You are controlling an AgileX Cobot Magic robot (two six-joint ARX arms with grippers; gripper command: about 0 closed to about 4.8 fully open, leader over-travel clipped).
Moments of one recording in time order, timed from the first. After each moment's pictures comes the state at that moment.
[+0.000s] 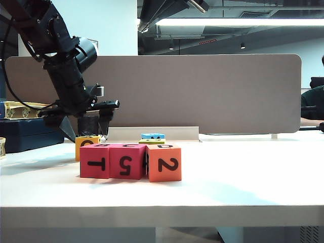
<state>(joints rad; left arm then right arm) -0.26 2.00 1.49 -0.38 -0.06 -0.22 0.70 1.70 1.74 -0.80 -0.20 0.10</state>
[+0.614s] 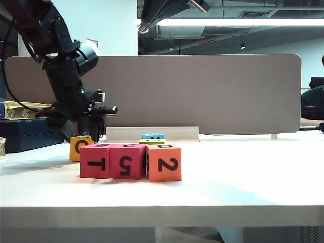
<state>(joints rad) -0.26 2.00 1.50 -0.49 -0.06 -0.14 0.70 1.70 1.73 -0.80 -0.20 0.10</state>
